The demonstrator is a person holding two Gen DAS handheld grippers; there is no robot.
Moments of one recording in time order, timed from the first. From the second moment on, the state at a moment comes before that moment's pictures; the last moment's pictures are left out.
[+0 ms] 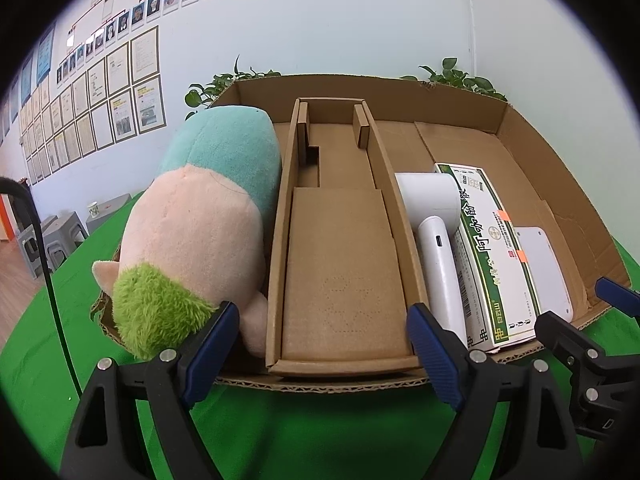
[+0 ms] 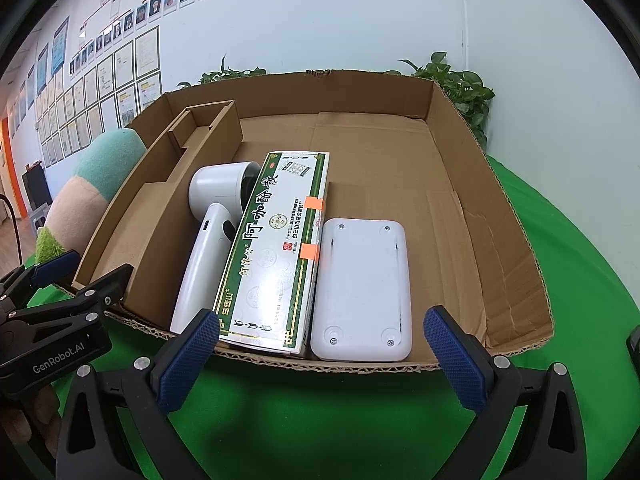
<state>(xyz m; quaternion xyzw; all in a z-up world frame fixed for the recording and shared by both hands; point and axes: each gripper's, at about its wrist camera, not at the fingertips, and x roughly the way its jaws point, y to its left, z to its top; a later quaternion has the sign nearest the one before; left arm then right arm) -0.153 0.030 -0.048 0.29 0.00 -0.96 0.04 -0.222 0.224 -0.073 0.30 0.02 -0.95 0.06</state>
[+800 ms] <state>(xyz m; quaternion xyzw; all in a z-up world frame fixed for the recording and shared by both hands) -0.153 0.032 -0.049 0.29 -0.01 -0.96 0.05 -0.222 0.223 -0.073 0.30 0.02 -0.95 0.06</state>
